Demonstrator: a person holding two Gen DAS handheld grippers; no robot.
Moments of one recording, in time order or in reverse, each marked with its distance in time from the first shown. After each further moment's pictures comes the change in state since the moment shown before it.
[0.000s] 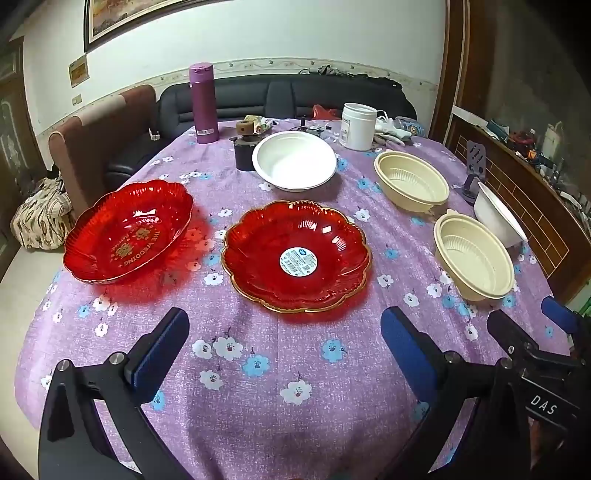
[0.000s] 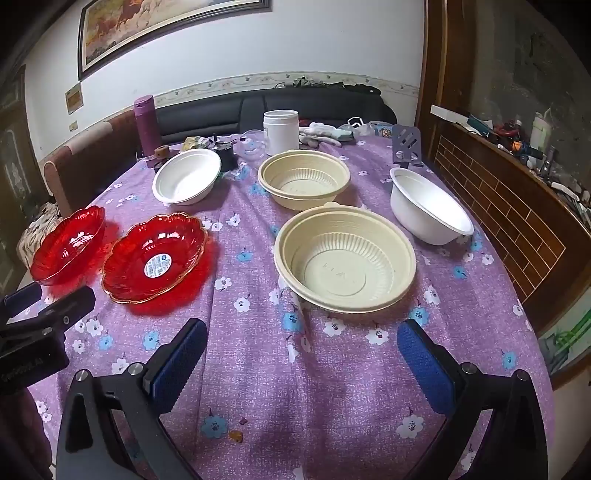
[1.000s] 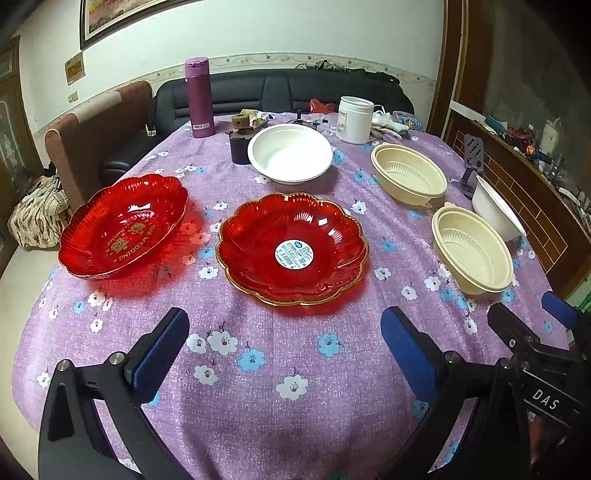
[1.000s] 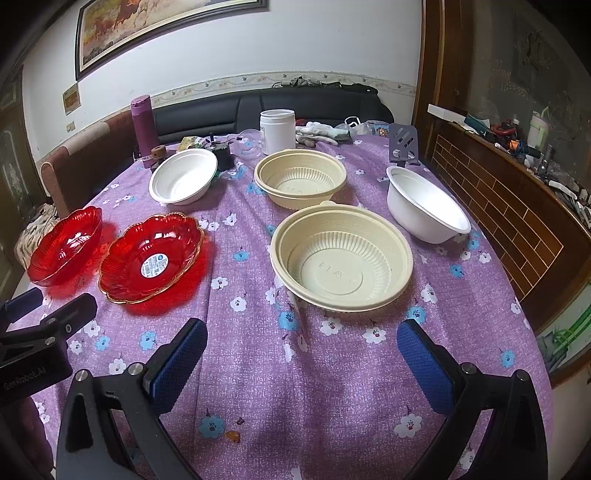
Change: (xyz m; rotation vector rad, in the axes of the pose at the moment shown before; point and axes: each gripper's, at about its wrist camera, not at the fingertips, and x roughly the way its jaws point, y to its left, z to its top) left arm 0.005 -0.004 -0.004 0.004 0.019 -0.009; right arm 0.001 -0.001 0.000 0.002 0.004 -0.011
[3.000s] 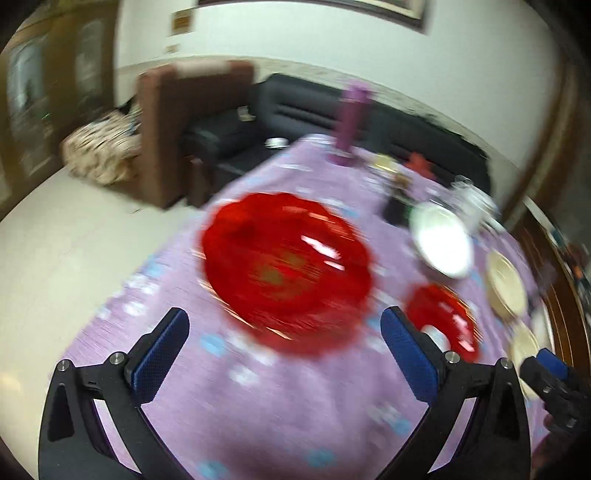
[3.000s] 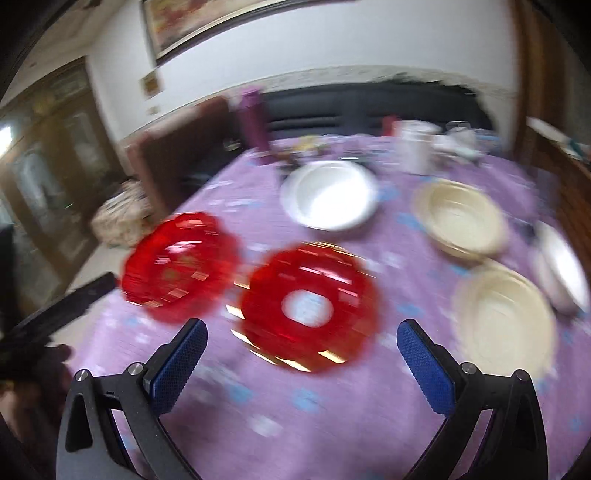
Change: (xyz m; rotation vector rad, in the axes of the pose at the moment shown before) left arm 0.000 0.205 0.029 -0.399 -0.043 0.155; right arm 0.020 0.133 0.081 -0.141 0.071 0.399
